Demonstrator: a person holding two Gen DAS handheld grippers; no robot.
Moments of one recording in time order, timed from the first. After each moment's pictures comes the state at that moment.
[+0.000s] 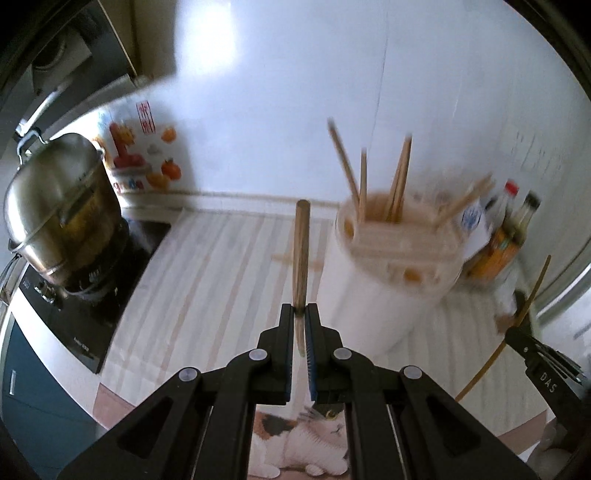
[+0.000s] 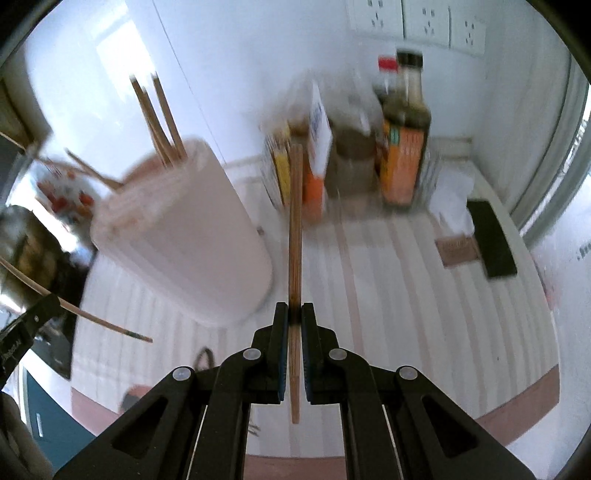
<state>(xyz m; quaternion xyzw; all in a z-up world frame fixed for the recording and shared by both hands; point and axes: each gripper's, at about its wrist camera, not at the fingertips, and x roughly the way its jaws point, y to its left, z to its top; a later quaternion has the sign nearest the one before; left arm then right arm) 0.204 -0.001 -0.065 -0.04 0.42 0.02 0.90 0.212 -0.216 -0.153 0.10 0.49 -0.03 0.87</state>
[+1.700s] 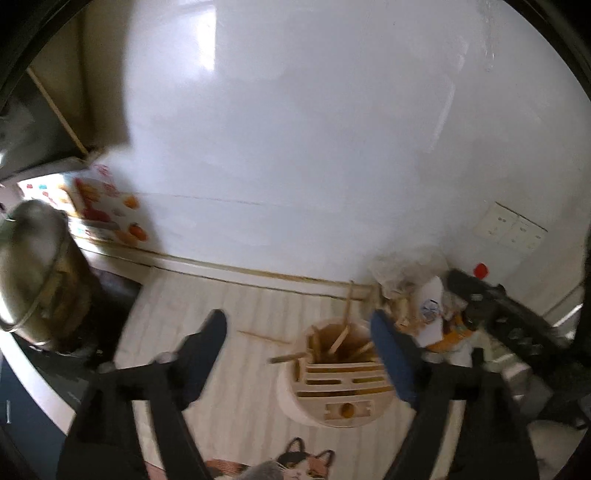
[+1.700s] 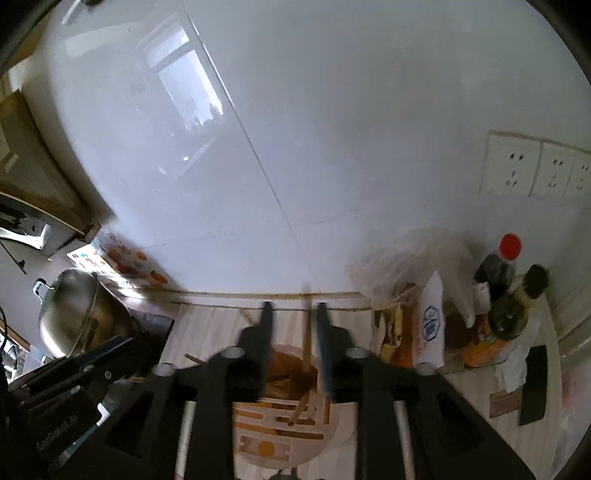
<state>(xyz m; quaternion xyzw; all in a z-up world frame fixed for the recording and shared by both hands) 0.304 -0.005 0.031 -0.06 0.41 -0.02 0.91 0.380 -0.178 -0.024 0.12 0.41 0.10 0.90</state>
